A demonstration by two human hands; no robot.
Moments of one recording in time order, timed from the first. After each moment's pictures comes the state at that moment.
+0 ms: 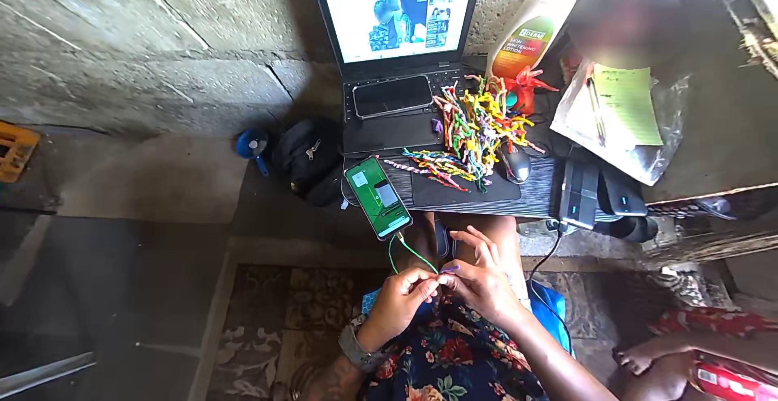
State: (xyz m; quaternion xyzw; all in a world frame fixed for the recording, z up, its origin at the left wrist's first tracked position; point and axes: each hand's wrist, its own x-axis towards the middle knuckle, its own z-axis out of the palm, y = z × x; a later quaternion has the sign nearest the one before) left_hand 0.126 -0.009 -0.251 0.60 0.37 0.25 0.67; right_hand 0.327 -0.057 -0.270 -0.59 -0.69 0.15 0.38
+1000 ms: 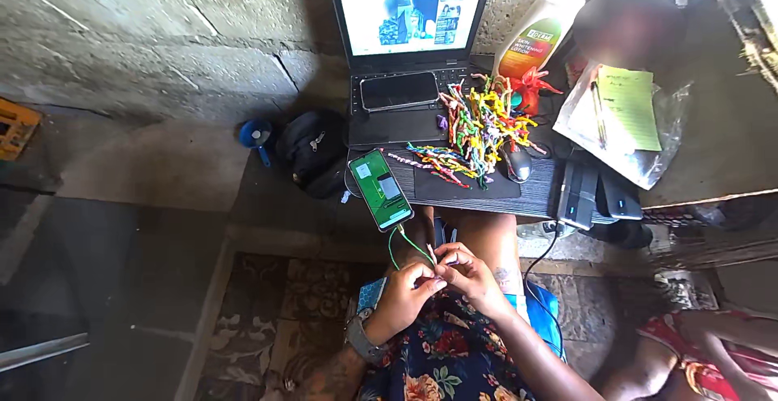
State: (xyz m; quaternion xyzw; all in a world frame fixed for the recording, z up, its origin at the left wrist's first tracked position) left_hand 0.134 -0.021 -0.258 0.63 0.40 0.25 0.61; right_hand 0.314 -0.061 -0.275 -0.52 -0.46 0.51 0.51
